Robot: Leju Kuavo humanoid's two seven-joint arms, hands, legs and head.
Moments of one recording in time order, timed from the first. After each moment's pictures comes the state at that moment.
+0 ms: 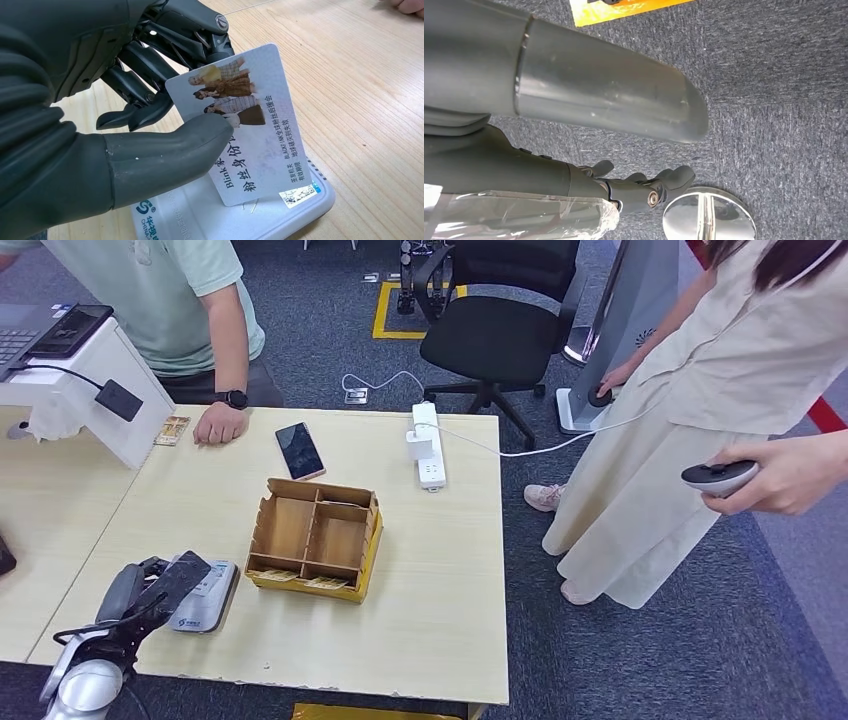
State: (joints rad) left arm 0.06 0.28 0.10 -1.53 -0.38 -0.05 0.21; right arm -0.06 0.26 -0.82 -0.30 0.98 -0.51 -0.31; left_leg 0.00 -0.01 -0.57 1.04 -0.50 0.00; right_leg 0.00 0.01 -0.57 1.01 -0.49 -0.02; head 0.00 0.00
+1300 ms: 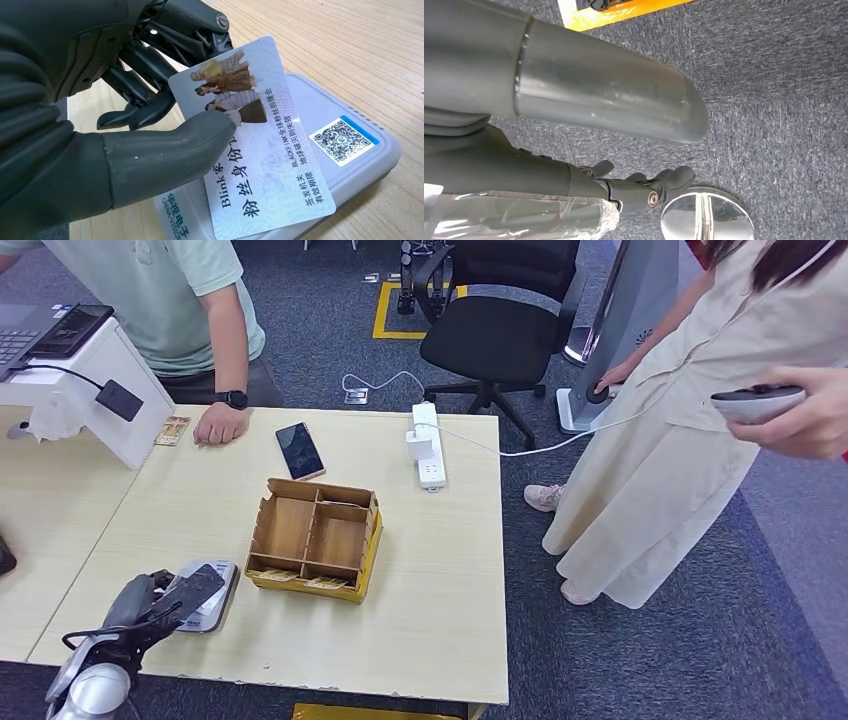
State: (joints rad) left arm 0.07 0.30 0.07 -1.50 -0.44 -0.11 0.26; right arm -0.09 0.26 -0.81 -0.30 0.95 -0.51 -0.31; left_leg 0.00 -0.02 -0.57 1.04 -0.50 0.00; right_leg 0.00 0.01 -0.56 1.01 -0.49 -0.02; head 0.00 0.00
